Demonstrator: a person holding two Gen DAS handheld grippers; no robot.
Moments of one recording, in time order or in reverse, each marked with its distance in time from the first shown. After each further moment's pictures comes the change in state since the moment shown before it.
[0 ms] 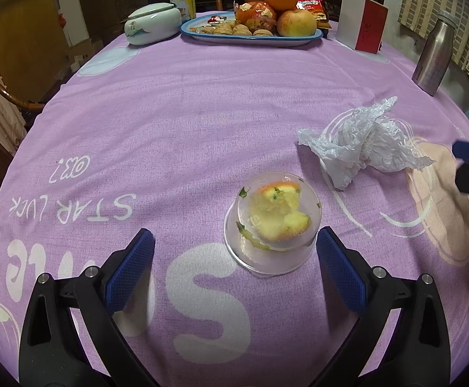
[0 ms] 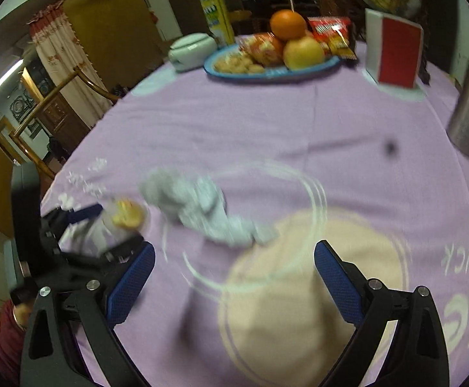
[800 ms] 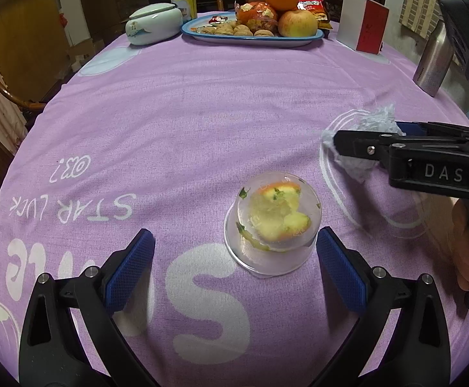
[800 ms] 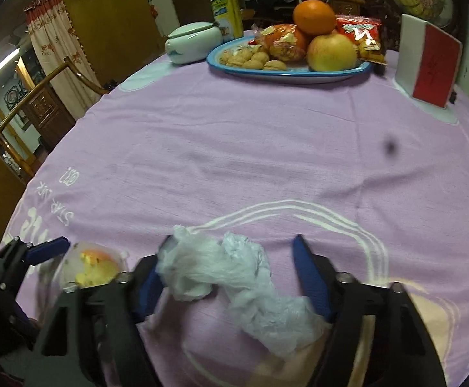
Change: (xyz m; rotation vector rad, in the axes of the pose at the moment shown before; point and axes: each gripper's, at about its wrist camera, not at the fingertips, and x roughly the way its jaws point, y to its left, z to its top) left arm 0.000 0.000 0.000 0.002 0.000 0.001; right arm 0.076 0.019 0.030 -0.033 -0.006 -0.062
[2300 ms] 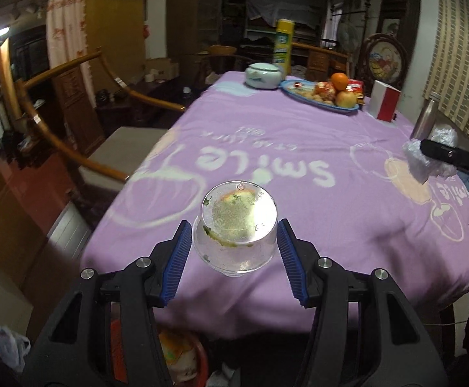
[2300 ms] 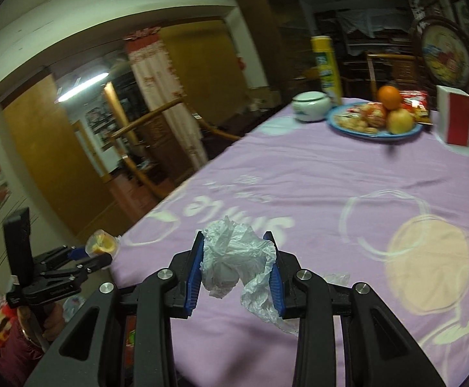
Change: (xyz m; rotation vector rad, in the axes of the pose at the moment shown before) left arm -0.243 0.112 -0.196 -0.253 -0.240 0.126; right arm -0.201 0.129 -0.116 -0.127 -0.252 0.371
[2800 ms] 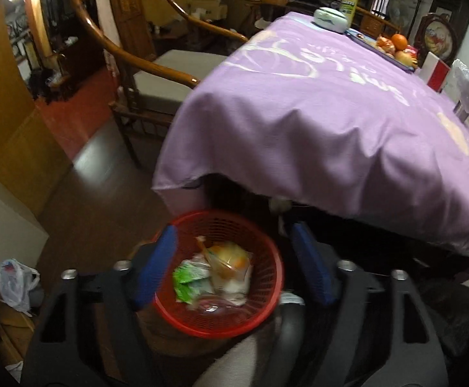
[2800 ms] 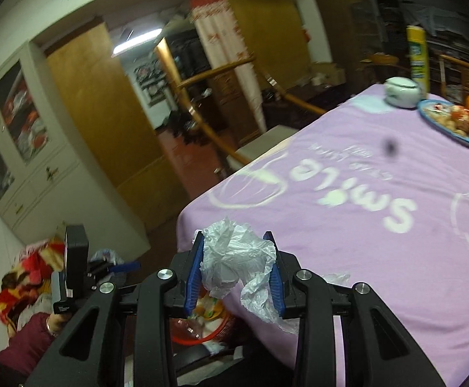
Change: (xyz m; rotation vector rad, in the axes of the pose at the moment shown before) left arm -0.013 0.113 -0.118 -0.125 0.216 0.120; right arm 0.052 0.146 -0.027 -0.160 0.172 0.179
